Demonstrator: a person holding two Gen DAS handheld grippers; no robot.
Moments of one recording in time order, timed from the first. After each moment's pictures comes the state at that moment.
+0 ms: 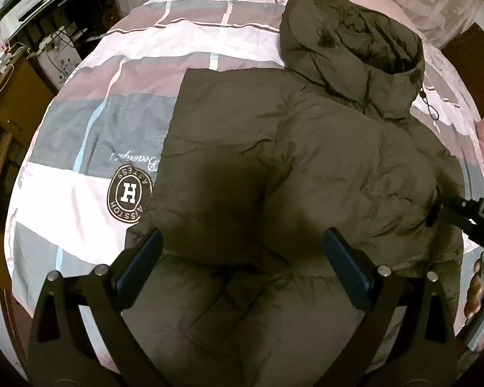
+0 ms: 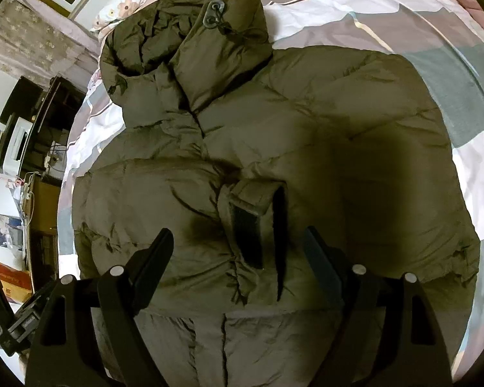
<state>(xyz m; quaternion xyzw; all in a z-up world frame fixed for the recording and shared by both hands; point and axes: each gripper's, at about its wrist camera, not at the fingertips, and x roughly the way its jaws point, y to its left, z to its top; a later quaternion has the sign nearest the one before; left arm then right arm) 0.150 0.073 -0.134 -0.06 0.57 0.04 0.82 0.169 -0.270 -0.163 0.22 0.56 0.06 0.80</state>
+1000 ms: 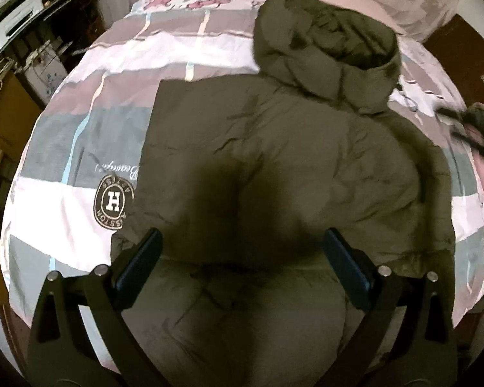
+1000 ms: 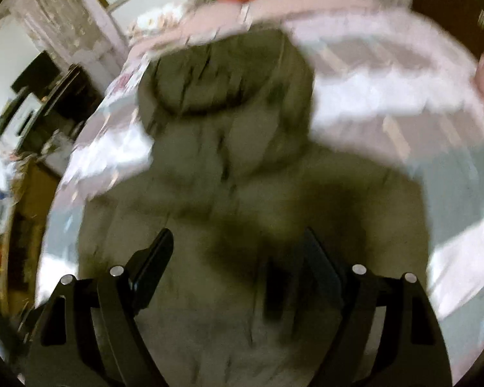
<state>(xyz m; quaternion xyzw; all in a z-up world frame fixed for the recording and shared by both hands) 0.138 0.049 -0.119 -0.05 0.55 0.00 0.84 0.245 -0.241 -0.076 0.10 0.47 0.04 0.88</state>
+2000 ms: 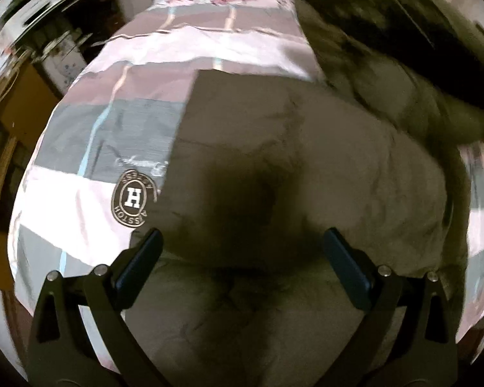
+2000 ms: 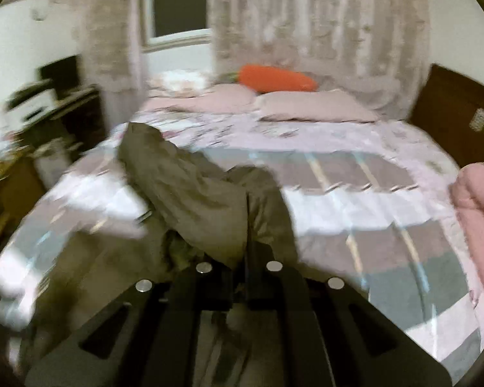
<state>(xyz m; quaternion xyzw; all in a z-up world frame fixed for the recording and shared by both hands) 0.147 0.083 -0.126 -0.07 0.55 0.05 0.83 0.154 -0.257 -0.031 -0.02 0.32 0.10 0.94</state>
